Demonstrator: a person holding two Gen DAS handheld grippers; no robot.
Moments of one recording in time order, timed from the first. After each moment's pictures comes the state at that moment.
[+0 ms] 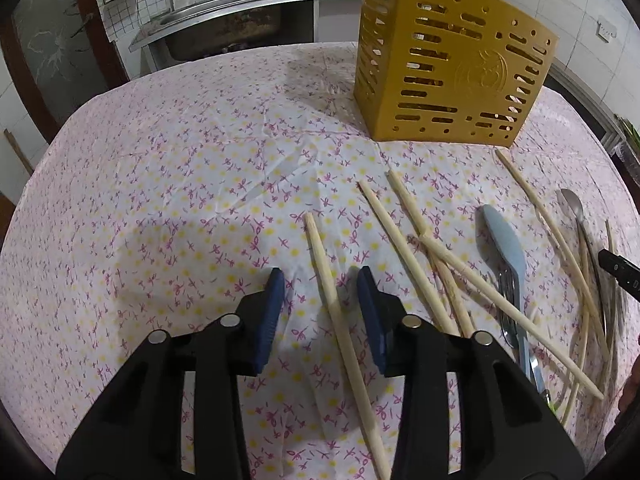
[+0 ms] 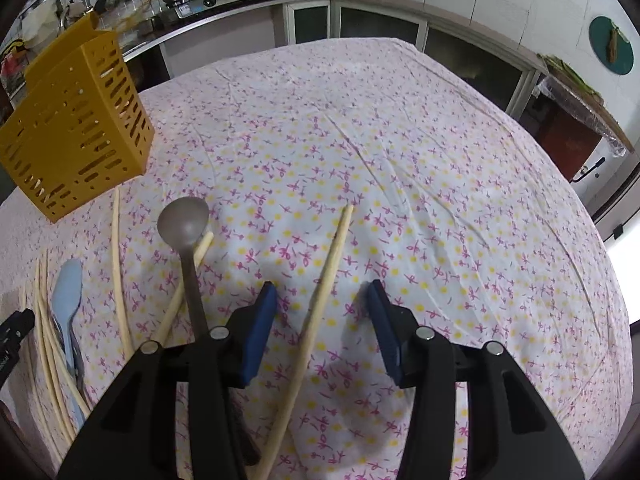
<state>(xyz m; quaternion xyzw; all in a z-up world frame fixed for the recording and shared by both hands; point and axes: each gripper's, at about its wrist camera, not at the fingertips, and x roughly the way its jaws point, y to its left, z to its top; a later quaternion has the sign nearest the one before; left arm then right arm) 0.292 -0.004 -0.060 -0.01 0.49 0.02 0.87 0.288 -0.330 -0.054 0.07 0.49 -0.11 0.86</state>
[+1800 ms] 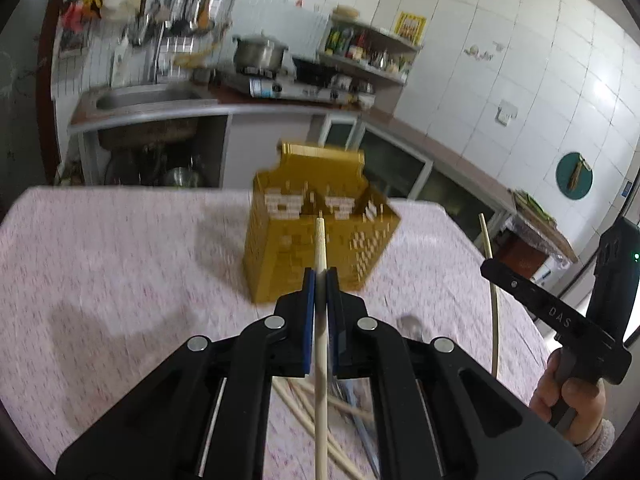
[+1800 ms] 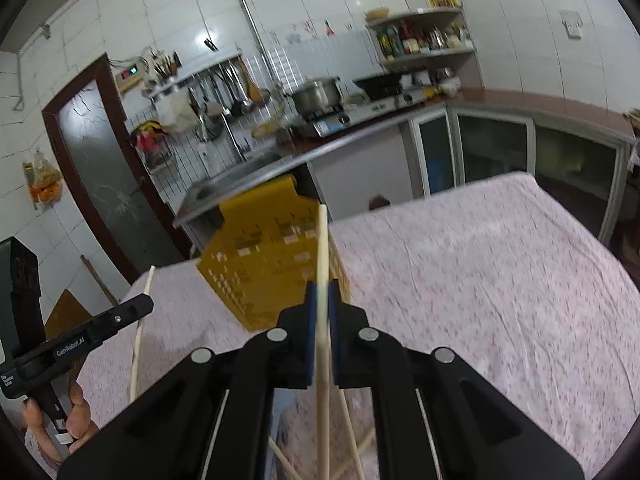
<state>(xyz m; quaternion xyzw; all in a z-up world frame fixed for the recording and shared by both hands) 0.277 -0.003 0.084 -0.10 0.30 -0.15 0.93 0.271 -0.285 0.081 0.15 0.27 0.12 0.94</state>
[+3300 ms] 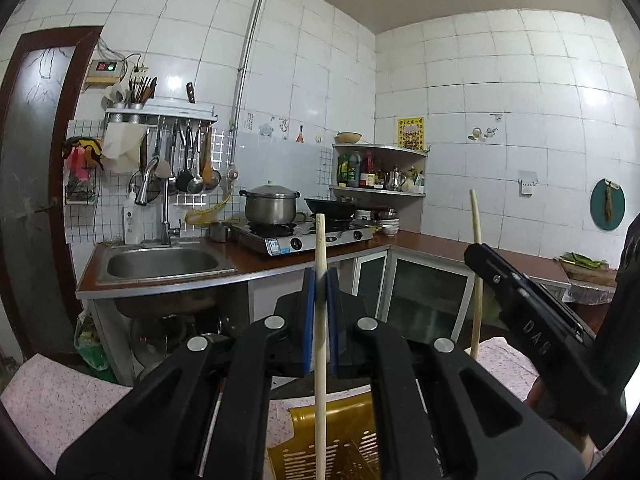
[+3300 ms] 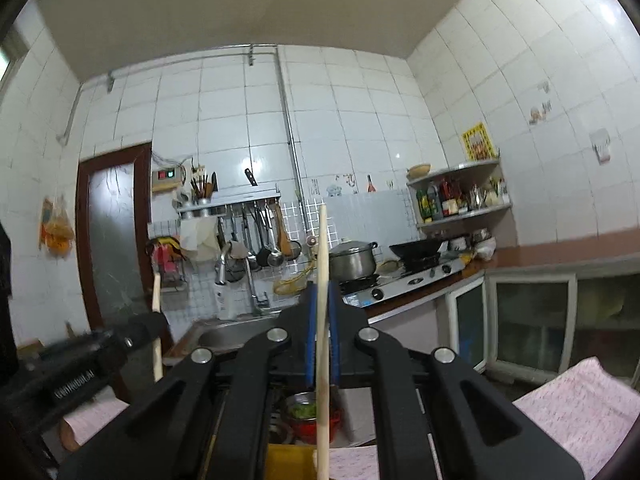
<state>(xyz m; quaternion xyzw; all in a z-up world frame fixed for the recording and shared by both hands) 0.408 -0.043 0.152 -0.03 0.06 -0.08 0.99 0.410 -0.232 0.142 0.10 -0.04 0.12 0.99</state>
